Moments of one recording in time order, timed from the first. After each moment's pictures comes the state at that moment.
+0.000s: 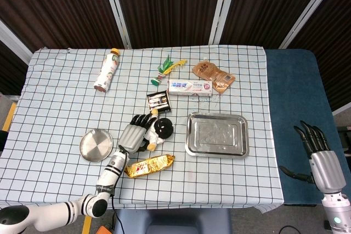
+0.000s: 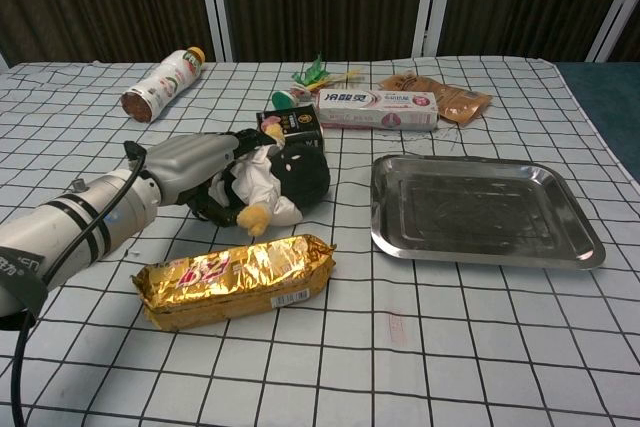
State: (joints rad) left arm -0.71 -1.83 -0.25 -1.26 1.14 0.95 0.45; right arm 0.07 -1.17 0.04 -1.51 -1.66 1.63 0.23
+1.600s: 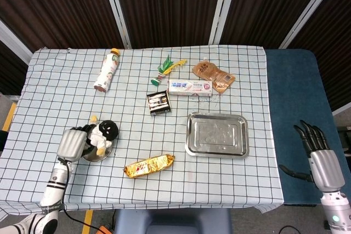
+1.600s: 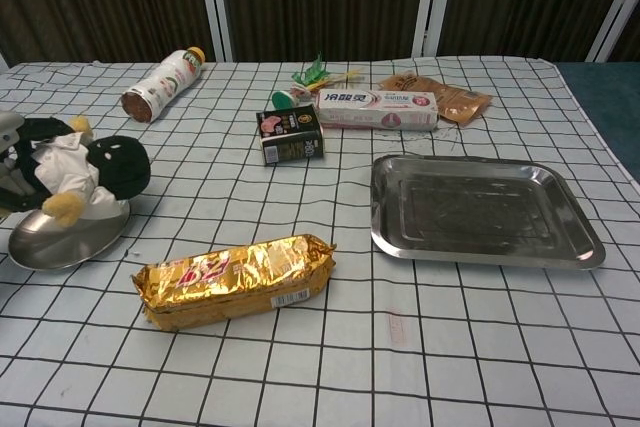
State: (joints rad) left arm -0.44 -1.54 -0.07 -1.27 1.34 1.29 0.23; right arm 0.08 -1.17 0.05 -1.52 -1.63 1.60 0.21
